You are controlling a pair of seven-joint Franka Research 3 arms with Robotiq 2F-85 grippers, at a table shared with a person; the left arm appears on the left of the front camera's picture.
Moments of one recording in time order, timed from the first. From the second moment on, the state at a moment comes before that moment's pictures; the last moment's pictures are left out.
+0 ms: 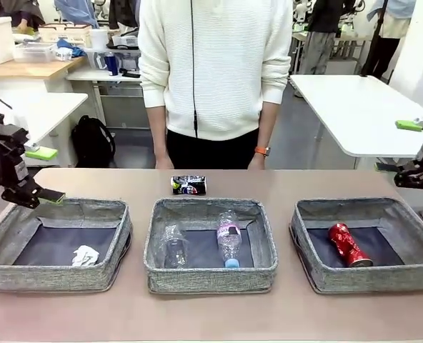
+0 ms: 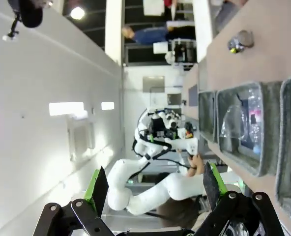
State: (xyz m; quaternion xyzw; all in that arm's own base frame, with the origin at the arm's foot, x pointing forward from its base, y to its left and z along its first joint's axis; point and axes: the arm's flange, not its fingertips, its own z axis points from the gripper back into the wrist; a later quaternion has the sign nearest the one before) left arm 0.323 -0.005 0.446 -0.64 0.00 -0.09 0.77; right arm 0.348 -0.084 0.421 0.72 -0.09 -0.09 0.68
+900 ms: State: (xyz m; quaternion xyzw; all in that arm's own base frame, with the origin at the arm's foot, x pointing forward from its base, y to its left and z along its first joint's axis) left arm 0.328 0.001 0.449 -0.64 -0.02 -0.08 0.76; right arm 0.333 -0.067 0.434 0.71 -0.05 -0.04 0.71
